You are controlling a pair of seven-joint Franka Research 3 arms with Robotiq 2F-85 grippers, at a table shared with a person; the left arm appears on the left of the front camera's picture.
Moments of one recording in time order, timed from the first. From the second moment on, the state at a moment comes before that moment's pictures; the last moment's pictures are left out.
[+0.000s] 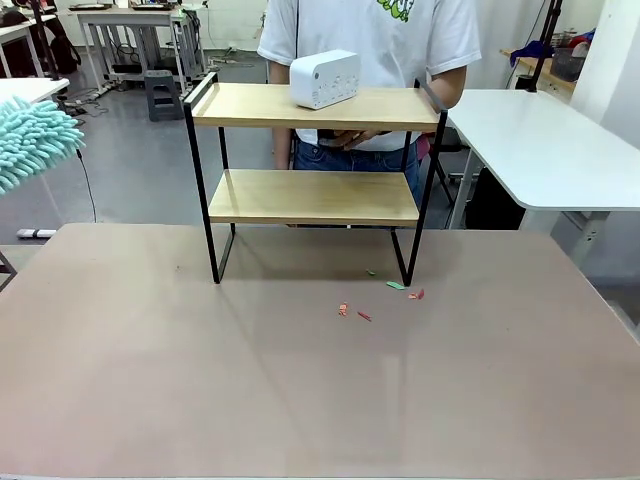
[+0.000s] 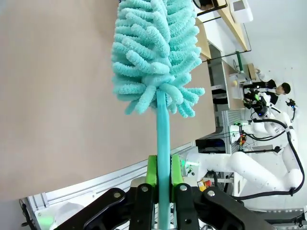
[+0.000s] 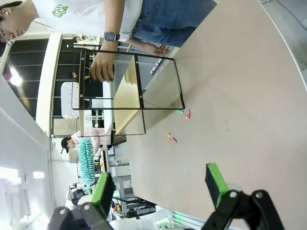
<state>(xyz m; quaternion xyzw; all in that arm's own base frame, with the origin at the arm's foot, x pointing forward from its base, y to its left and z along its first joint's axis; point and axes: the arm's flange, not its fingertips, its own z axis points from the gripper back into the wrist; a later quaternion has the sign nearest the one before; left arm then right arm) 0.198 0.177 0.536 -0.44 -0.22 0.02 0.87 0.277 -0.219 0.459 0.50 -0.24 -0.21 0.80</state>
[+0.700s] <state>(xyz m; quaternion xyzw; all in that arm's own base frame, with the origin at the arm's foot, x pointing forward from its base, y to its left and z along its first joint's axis) 0.215 0.132 0.562 -0.44 -0.22 -0.07 0.87 0.283 -0.204 0.490 0.49 -0.27 -0.16 0.81</state>
